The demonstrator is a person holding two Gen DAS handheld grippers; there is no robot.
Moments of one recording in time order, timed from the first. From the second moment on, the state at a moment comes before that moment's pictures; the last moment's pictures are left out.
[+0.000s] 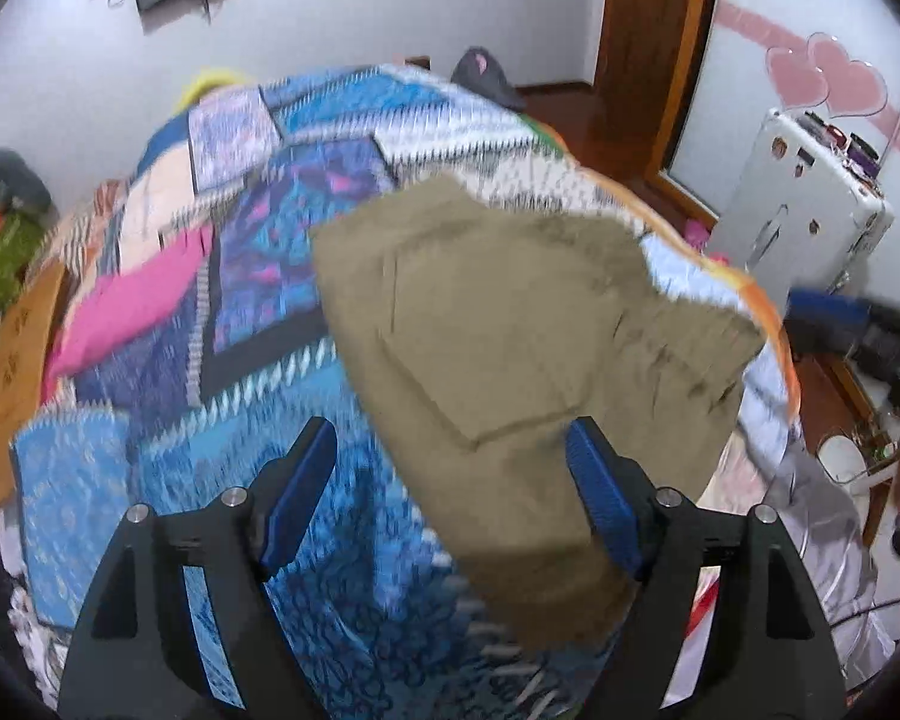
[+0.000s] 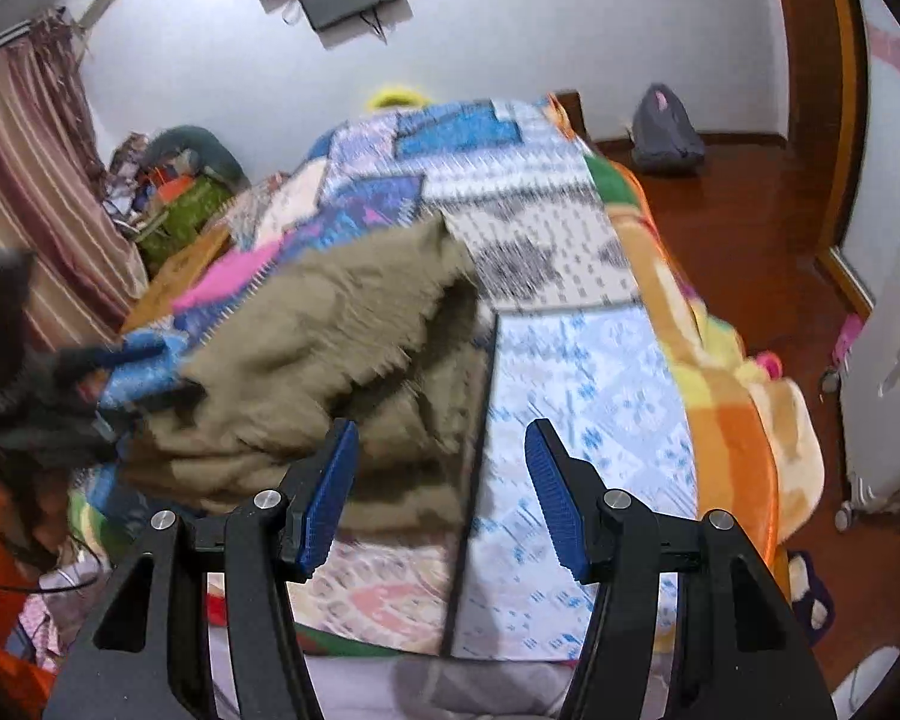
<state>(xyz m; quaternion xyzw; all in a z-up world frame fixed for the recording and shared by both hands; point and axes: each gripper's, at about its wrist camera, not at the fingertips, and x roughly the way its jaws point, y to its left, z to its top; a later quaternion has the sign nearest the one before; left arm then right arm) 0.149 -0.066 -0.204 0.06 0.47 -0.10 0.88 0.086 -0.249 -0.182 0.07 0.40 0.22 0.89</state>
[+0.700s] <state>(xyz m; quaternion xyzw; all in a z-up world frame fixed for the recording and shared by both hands) 0.145 -0.033 -0.184 0.06 0.43 -0.09 0.90 0.089 -0.217 -0.218 0.07 0.44 0.22 0.87</state>
